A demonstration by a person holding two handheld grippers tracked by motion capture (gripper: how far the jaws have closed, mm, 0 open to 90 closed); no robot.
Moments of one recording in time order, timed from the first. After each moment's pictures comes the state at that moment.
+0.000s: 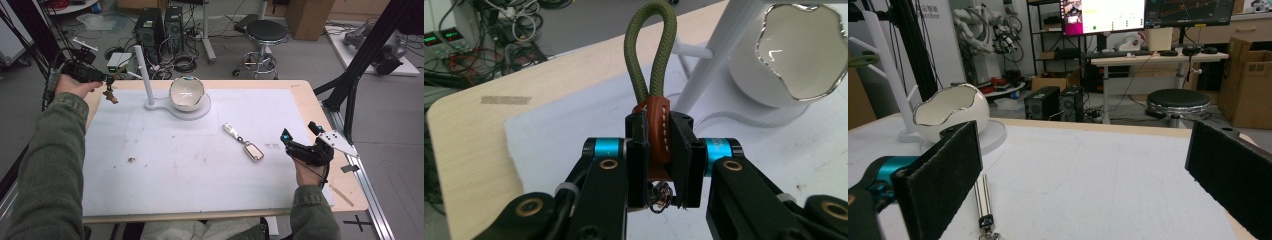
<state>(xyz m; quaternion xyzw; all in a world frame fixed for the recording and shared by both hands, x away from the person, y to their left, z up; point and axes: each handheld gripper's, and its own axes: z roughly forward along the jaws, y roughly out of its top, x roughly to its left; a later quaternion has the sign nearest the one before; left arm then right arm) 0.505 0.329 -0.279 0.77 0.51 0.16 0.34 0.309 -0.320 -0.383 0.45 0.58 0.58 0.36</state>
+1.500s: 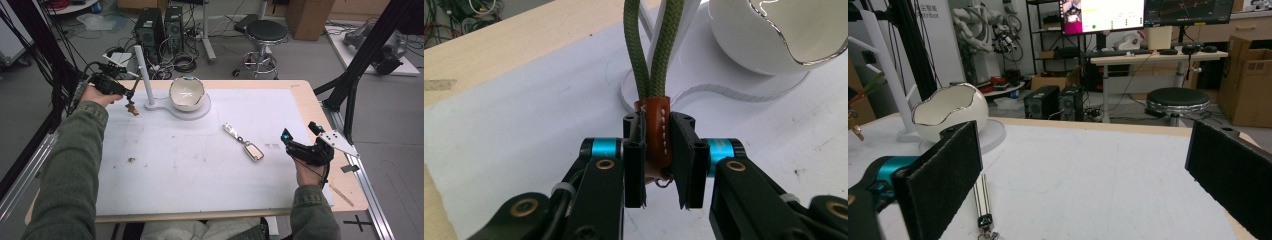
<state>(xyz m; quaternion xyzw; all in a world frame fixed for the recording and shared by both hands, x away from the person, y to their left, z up) 0.518 0.287 -0.328 0.81 0.49 0.11 0.30 0.310 -0.321 -0.383 0.45 0.58 0.58 0.36</state>
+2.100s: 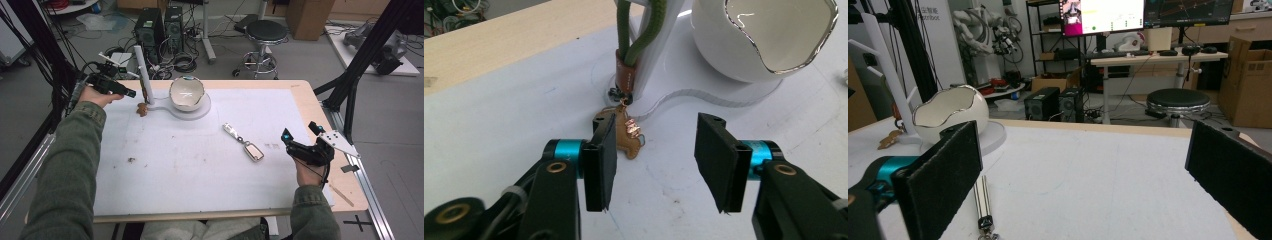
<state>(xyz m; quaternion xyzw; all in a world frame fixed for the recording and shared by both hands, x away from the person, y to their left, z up) 0.511 0.290 -0.323 0.80 0.50 0.09 0.33 0.309 -0.322 -0.383 0.45 0.58 0.58 0.36</state>
